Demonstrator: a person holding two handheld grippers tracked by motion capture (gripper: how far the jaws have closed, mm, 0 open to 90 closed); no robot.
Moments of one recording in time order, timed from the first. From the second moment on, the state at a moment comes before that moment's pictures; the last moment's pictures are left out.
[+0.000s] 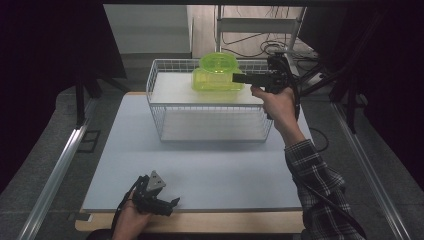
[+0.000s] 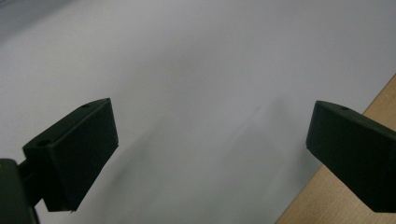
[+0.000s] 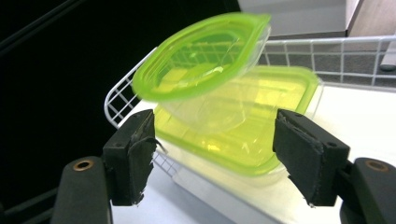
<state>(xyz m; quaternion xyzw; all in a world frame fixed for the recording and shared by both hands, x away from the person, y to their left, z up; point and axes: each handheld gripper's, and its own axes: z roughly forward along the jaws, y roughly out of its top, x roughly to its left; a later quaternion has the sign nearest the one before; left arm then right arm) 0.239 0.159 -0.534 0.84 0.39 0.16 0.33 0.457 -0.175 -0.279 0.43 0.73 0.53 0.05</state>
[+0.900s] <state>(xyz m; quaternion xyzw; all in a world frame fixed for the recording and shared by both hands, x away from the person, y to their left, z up) 0.239 0.158 -0.535 0.84 0.39 0.16 0.33 0.421 -0.173 -0.316 0.39 0.77 0.51 0.06</state>
